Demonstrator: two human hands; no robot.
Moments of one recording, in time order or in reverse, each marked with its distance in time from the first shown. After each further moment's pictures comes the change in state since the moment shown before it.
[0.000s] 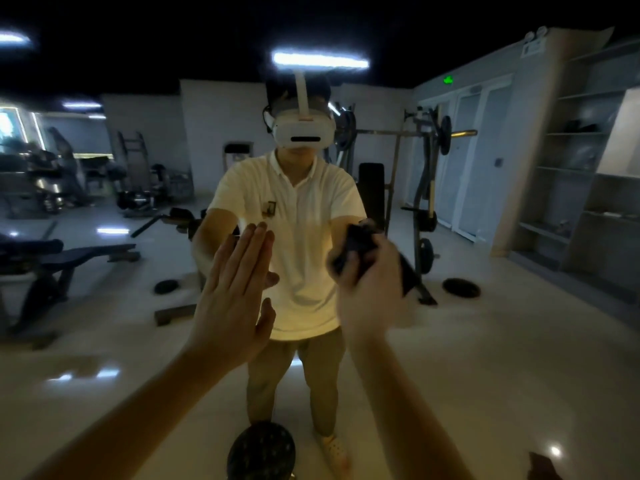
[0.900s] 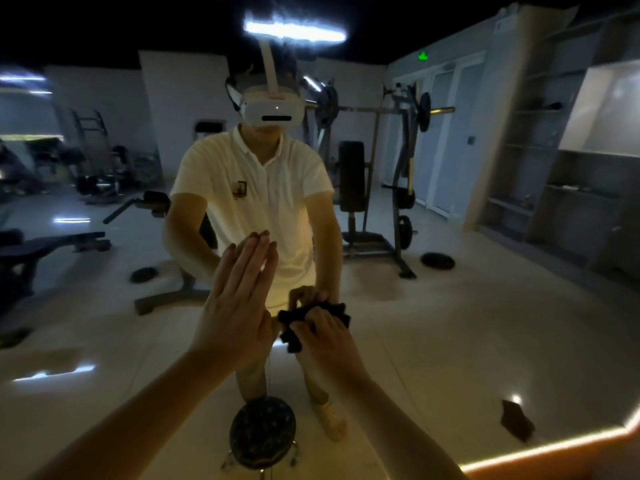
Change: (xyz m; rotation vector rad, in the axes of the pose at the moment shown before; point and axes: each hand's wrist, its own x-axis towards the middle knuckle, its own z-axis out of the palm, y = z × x) left_hand -0.060 -0.031 0.007 -0.111 -0.130 0.037; right_hand -0.139 0.054 0.052 -0.374 -0.514 -0.575
